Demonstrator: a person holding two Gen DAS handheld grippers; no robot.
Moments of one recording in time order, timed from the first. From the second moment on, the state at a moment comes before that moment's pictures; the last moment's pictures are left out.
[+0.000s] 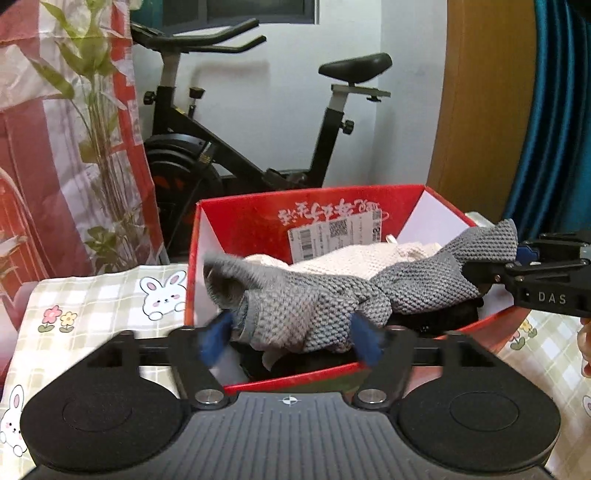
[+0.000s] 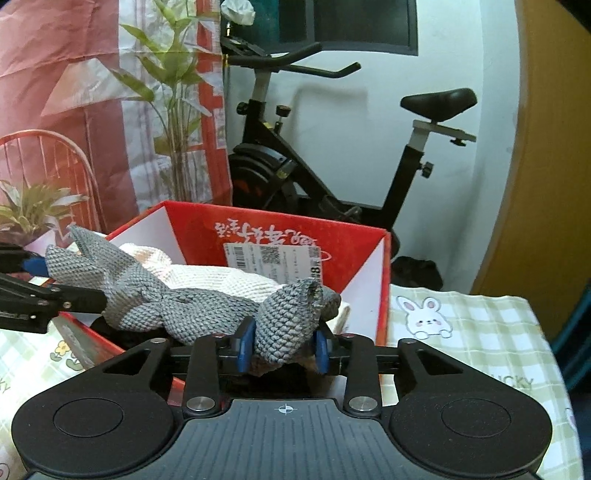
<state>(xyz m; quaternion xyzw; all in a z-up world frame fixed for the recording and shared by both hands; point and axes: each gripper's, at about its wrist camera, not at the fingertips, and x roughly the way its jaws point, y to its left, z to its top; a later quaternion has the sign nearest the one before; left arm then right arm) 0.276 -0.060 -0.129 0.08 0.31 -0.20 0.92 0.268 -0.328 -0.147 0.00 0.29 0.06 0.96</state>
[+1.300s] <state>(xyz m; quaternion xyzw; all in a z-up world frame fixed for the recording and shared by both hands) 0.216 -0.056 -0.091 0.10 0.25 -0.13 0.95 0.220 -0.312 -0.096 0.02 0.28 0.02 0.96</state>
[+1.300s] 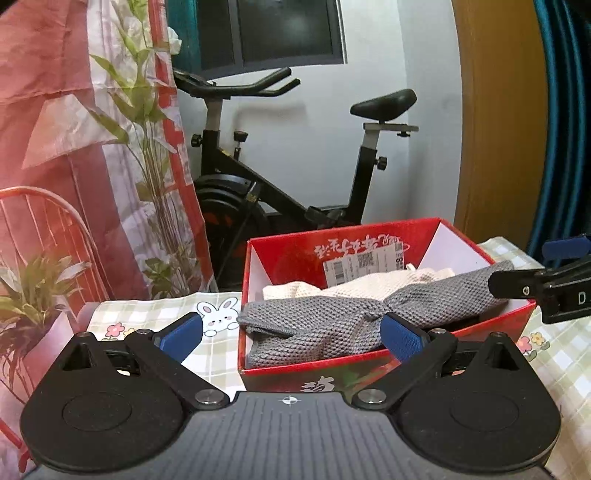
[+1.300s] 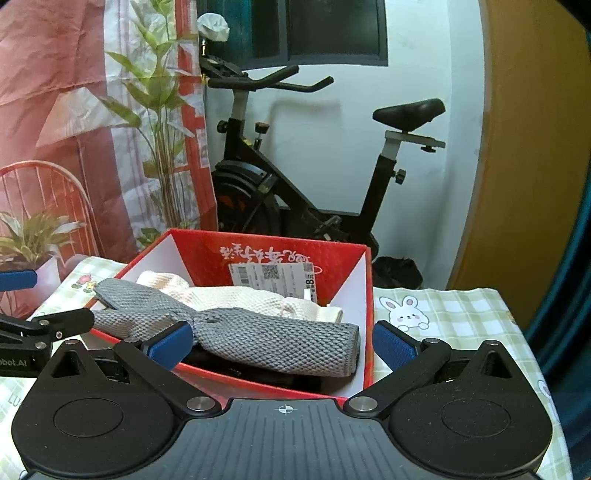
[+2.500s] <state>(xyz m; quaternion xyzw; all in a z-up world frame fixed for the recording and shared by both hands) 0.024 -0.021 0.037 0.10 0.13 -0.06 0.98 0.026 -0.283 0.038 0.05 0.16 0.00 0.99</state>
